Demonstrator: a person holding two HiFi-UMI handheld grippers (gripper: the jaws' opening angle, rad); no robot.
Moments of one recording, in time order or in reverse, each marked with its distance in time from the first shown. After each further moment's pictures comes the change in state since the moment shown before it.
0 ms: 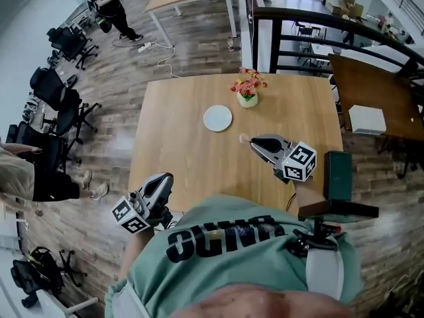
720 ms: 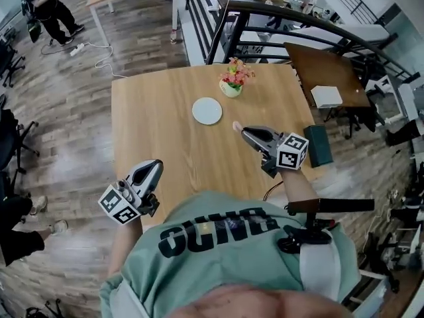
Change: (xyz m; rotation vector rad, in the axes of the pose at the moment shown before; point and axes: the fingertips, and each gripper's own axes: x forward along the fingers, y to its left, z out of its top) left arm -0.116 0.204 0.039 -0.104 -0.012 -0.271; right arm 0.154 0.049 0.017 0.177 0.048 -0.330
